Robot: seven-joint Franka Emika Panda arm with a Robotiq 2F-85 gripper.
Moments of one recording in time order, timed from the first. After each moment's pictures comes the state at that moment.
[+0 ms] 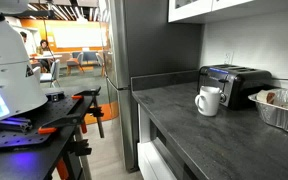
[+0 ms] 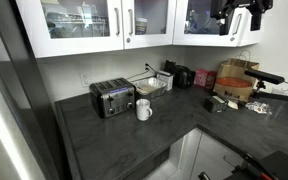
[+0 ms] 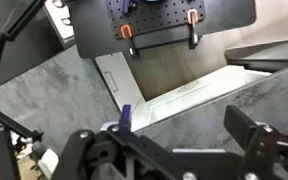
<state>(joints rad) -0.06 -0.64 0.07 -2.29 -0.04 1.48 0.20</state>
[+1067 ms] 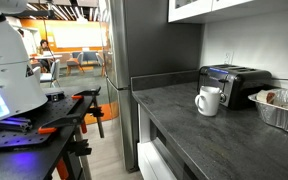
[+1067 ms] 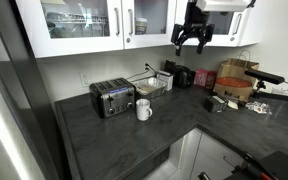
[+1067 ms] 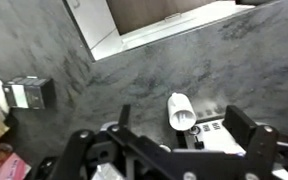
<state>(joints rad) -0.01 -0.41 0.07 -2.40 -0.02 2.13 0.13</state>
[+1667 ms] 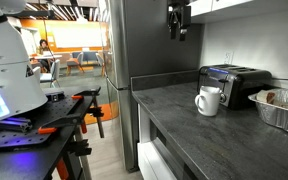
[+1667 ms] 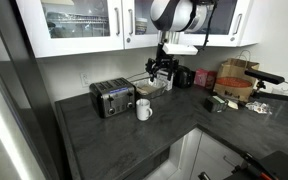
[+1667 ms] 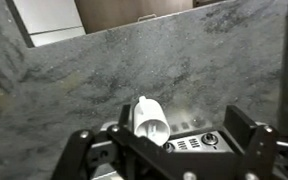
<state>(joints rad) 0.04 0.07 0.06 -2.21 0.10 2.35 0.01</state>
